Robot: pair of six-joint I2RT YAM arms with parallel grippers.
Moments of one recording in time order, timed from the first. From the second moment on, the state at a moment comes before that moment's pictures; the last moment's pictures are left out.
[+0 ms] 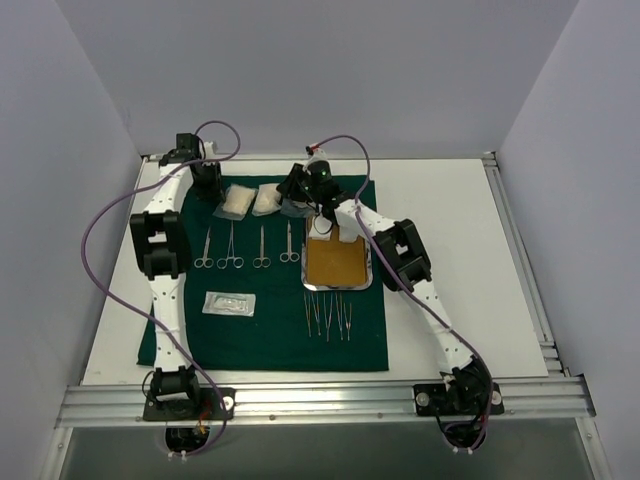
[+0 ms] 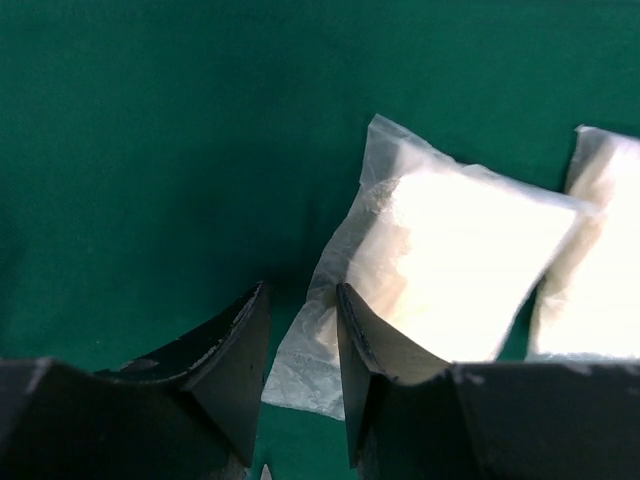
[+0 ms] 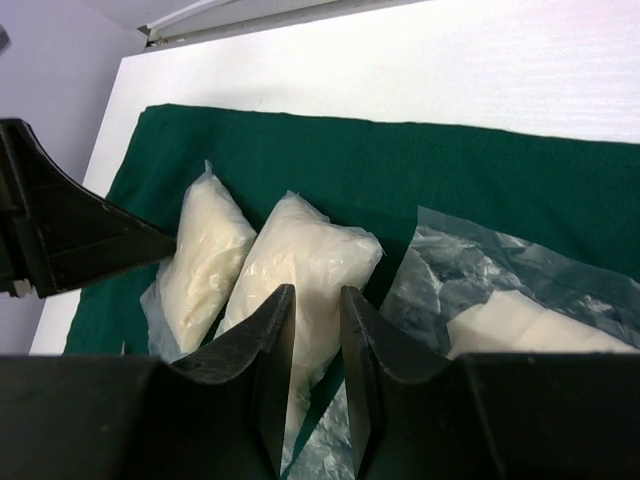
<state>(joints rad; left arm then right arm) 0.03 2.55 2.33 -0.81 0.19 -0.07 0.55 2.69 2.18 0.18 -0.18 0.68</state>
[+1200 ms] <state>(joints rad) 0.07 1.79 1.88 -0.89 0.21 0.09 0.55 1.67 1.62 -0.31 0.17 0.32</state>
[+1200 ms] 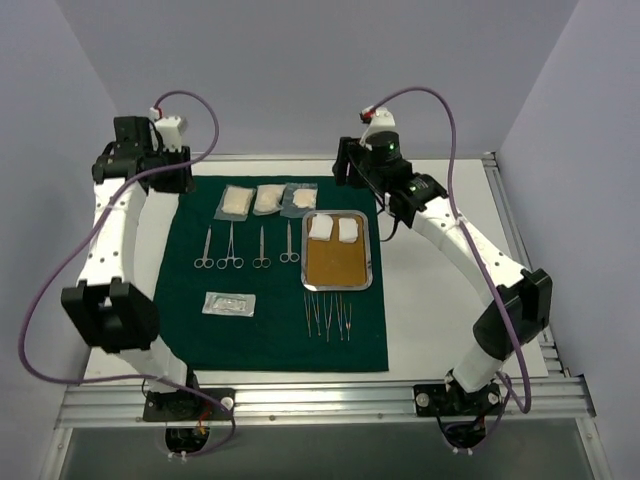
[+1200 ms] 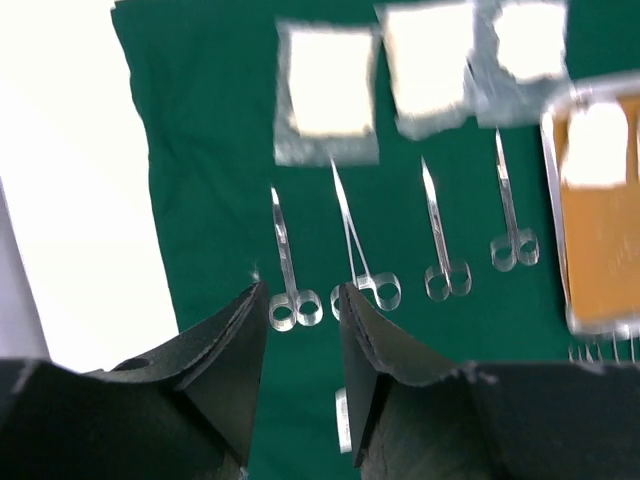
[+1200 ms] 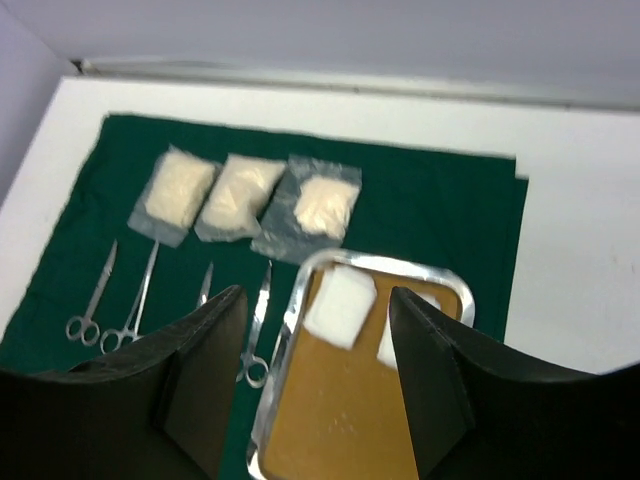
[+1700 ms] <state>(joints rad) 0.08 1.43 1.34 -1.02 0.23 0.25 0.52 1.86 1.31 -0.27 -0.03 0.44</state>
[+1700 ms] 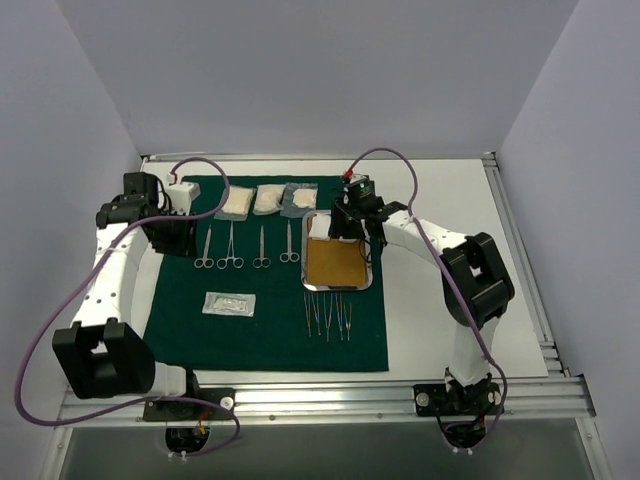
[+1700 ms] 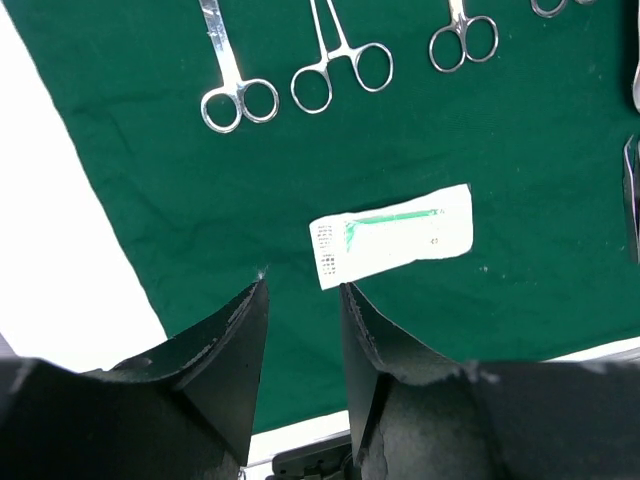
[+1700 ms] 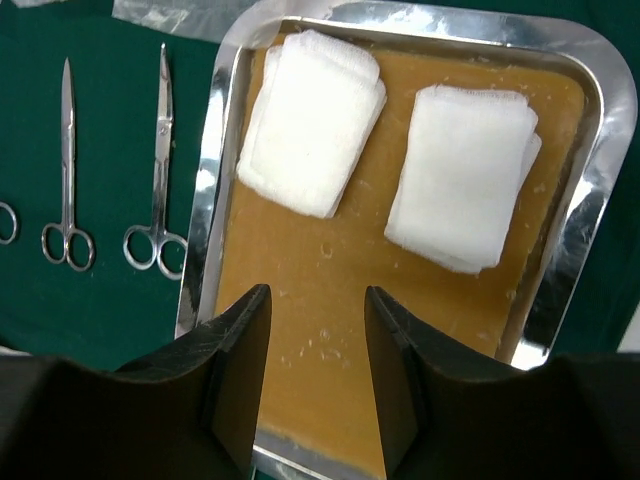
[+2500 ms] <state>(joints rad) 0.09 1.39 1.32 -0.99 0.31 0.27 0.45 2.08 1.37 -0.06 -0.14 0.57</state>
